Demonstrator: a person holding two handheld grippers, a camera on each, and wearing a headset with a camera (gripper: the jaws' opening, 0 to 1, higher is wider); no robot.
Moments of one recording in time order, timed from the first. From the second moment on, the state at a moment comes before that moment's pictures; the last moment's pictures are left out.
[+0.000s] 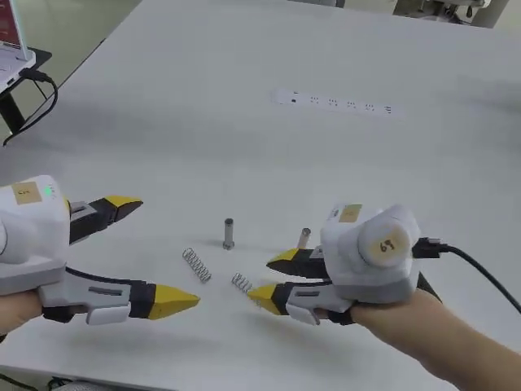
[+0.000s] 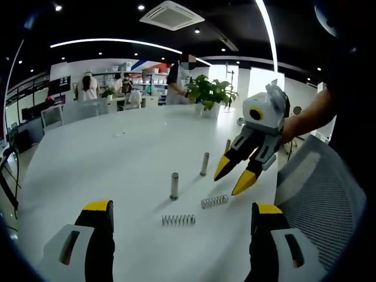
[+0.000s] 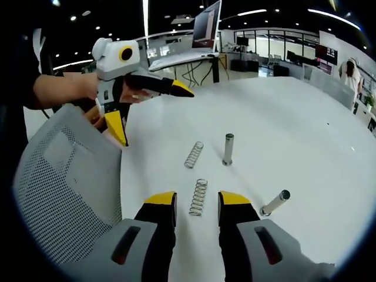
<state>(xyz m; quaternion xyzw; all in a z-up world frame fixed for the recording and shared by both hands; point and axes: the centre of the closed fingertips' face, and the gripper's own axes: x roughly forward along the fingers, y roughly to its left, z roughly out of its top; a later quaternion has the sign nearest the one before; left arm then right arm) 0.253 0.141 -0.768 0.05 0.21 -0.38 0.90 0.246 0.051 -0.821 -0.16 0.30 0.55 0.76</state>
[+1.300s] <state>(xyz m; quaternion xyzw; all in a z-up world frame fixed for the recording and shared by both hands) 0.246 0.137 -0.772 0.05 0.21 -0.39 0.90 0.243 0.056 -0.852 -0.19 0.32 0.52 0.77</state>
